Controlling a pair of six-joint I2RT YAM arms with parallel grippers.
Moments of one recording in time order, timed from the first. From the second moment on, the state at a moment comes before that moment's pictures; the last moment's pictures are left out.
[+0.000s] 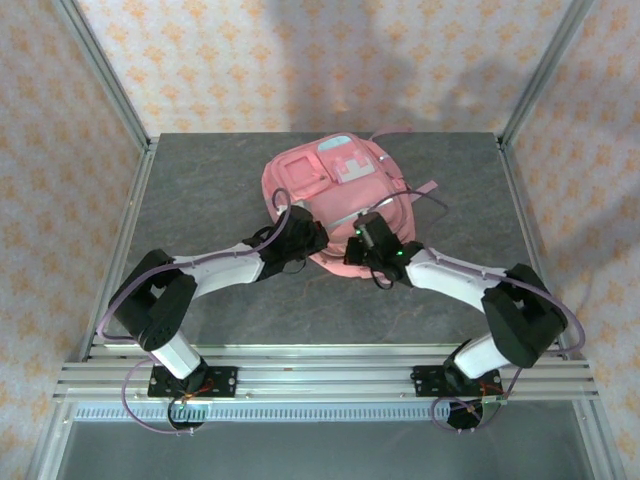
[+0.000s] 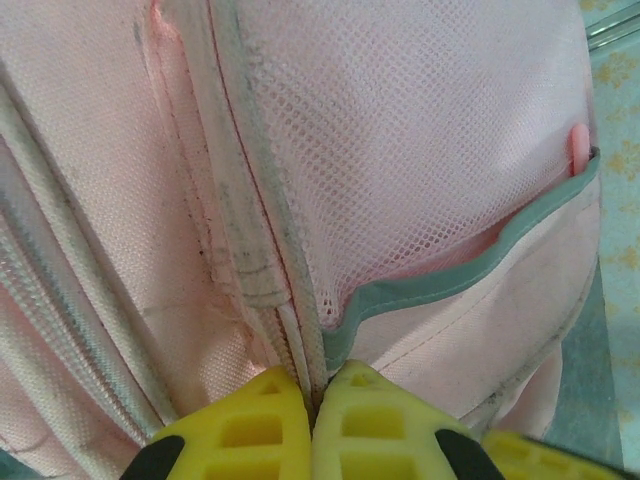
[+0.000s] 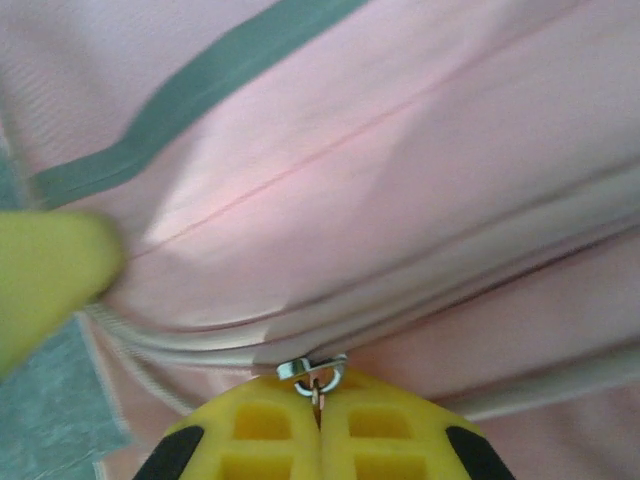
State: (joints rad) left arm -0.64 1.63 0.90 0.08 -0.02 -0.96; right arm 0.66 1.46 0.80 -0.17 0.08 0.65
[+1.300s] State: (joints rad) left arm -0.56 1.43 0.77 0.01 -0.01 -0.95; right arm 0.78 1.56 0.87 -0.07 0.01 0.76
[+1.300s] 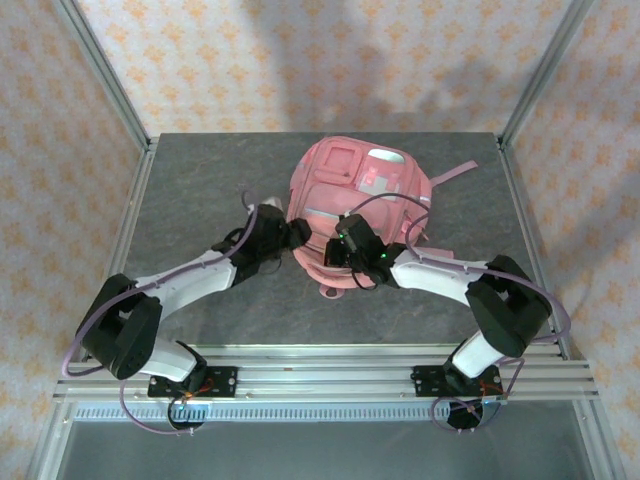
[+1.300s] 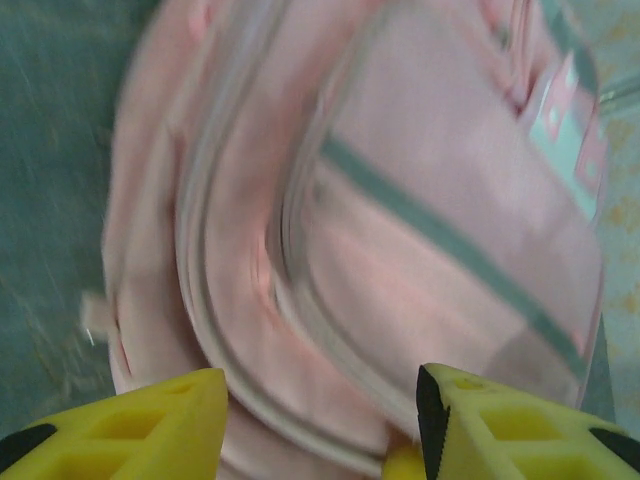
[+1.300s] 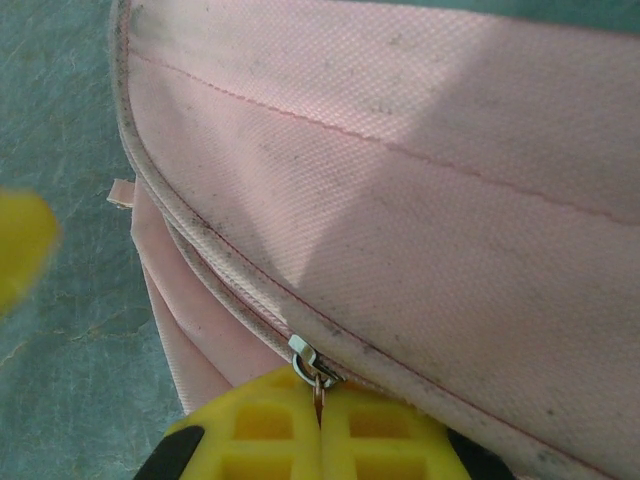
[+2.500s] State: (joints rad) left arm -0.48 1.63 0.89 0.10 0.03 -0.94; right arm 0.66 1.36 0.69 -0.10 0.04 0.73
